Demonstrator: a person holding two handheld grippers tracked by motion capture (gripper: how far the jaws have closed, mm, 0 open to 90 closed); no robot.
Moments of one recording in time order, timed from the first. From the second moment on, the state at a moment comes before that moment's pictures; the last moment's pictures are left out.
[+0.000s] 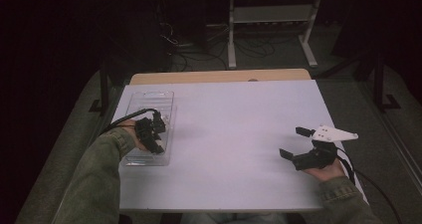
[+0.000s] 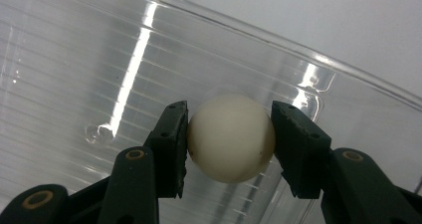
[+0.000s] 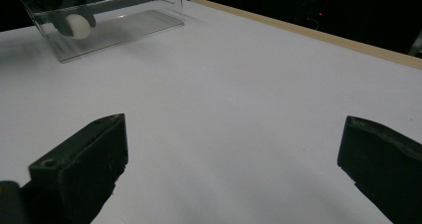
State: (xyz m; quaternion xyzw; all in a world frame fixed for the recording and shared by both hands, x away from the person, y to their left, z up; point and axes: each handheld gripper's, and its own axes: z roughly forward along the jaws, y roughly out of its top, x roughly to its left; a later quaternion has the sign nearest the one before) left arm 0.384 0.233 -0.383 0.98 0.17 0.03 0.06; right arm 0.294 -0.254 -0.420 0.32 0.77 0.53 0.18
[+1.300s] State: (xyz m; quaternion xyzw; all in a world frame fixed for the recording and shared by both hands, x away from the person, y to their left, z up) left arm 0.383 0.237 -0.365 0.98 0.19 0.06 0.08; right arm 0.294 -0.253 -0.422 0.32 0.77 0.52 0.18
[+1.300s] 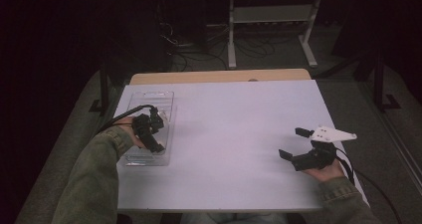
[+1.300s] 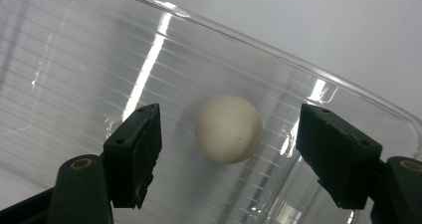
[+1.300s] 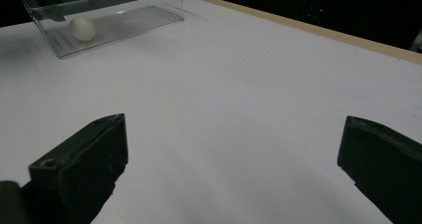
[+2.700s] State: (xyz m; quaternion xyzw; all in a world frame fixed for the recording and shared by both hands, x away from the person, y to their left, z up) left arm 0.359 0.232 -0.323 0.97 0.18 0.10 0.13; right arm 0.291 -0.254 -0.420 0.32 0.77 0.52 0.18
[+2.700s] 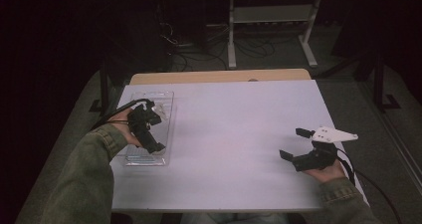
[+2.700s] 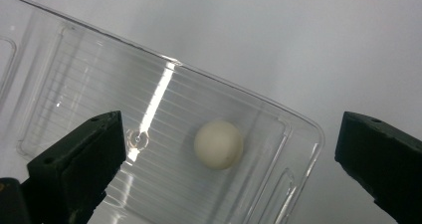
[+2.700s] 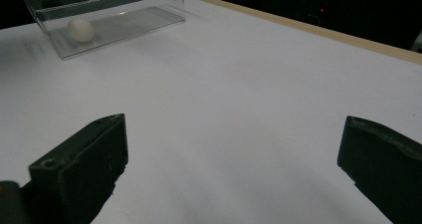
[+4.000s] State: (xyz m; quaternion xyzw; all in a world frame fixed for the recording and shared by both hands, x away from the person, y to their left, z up) left arm 0.325 0.268 -0.340 0.93 0.21 0.10 0.29; right arm 0.291 -0.254 -0.421 0.32 0.77 0.52 0.18
